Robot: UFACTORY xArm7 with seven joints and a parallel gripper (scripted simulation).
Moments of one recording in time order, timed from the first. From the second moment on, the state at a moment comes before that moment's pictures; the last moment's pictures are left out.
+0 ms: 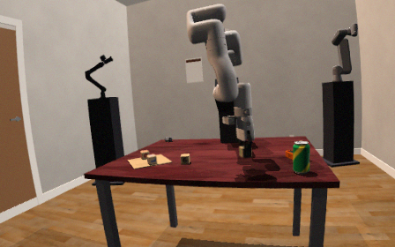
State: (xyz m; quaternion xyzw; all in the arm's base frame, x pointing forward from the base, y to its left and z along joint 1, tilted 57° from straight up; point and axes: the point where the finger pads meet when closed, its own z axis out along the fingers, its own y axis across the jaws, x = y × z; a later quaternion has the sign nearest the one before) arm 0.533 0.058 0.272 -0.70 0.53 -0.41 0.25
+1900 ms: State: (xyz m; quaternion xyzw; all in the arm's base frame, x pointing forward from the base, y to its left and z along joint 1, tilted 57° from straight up) arm 0.449 -0.123 0.245 -0.58 0.70 -0.31 0.29
